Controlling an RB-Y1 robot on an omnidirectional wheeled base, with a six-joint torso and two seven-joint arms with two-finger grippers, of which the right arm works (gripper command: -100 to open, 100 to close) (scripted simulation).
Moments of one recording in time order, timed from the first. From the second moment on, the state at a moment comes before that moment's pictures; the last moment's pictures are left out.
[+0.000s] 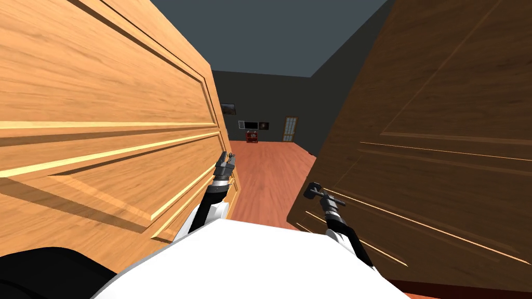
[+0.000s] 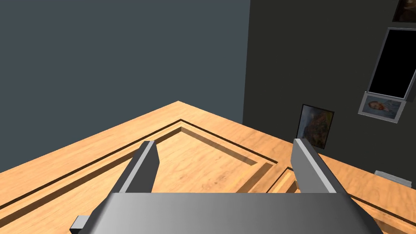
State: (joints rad) arm 0.35 -0.31 -0.11 -1.48 -0.66 -0.38 0.27
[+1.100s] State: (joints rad) arm 0.34 -0.29 -0.20 -1.46 -0.68 -0.36 0.28
